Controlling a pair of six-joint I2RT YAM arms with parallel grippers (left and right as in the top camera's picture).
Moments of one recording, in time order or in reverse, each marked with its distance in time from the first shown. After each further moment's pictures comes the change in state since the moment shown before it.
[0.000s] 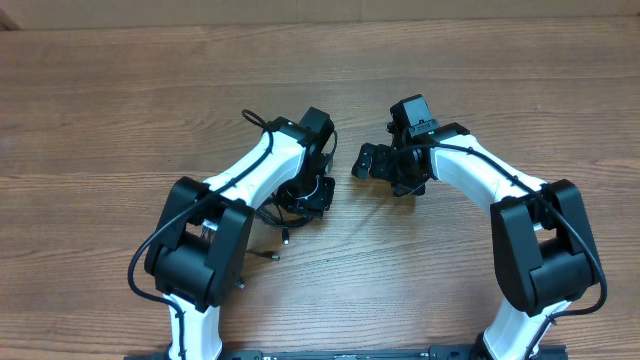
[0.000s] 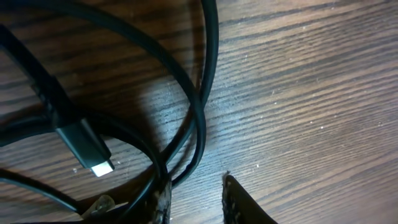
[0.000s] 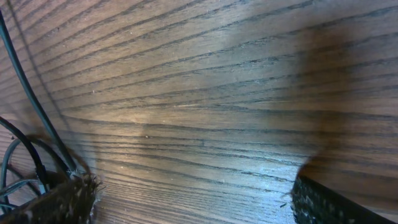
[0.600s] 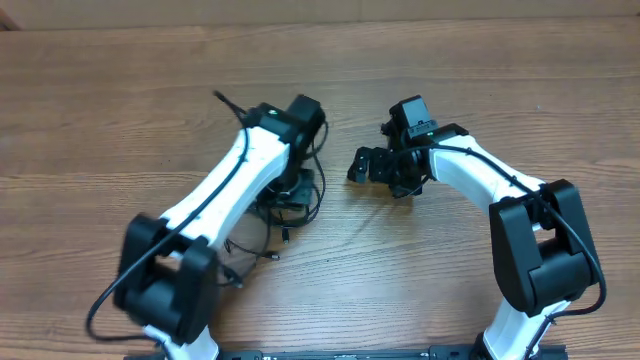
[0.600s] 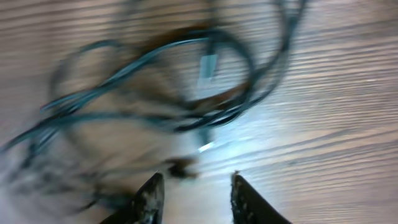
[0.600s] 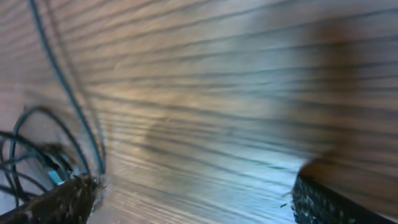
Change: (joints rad) left arm 0.024 -0.193 0.074 -0.278 -0.259 -0.089; right arm 0.020 0.000 -0.005 0.006 -0.074 -0.080
